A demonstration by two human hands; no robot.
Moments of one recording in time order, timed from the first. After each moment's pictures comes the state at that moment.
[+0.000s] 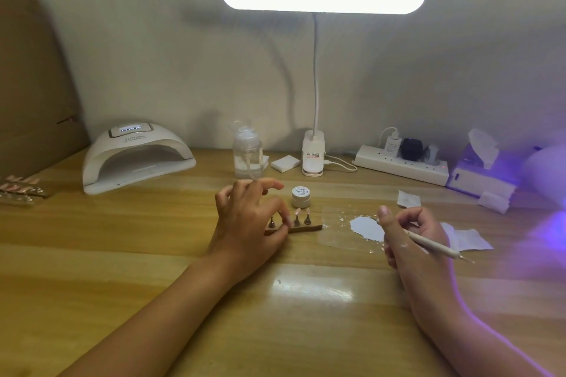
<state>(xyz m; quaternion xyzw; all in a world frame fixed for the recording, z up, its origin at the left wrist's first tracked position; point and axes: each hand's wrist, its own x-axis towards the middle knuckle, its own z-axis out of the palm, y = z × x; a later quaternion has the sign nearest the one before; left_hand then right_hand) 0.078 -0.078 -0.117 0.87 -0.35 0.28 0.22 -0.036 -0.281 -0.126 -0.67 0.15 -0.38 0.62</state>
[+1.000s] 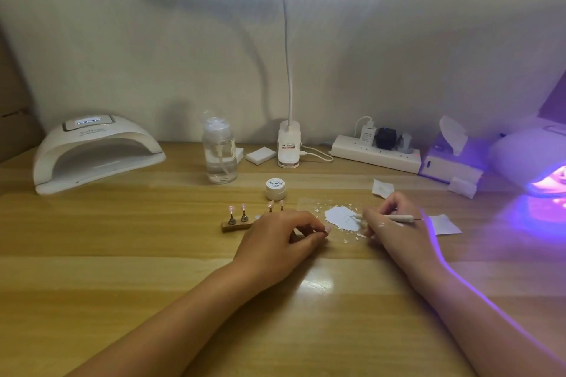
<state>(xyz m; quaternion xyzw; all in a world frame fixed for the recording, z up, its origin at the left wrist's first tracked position) 0.052 -0.134 -0.129 0.83 -0.40 0.01 0.39 -0.031 -0.321 -0.122 -0.80 0.28 -0.25 0.46</state>
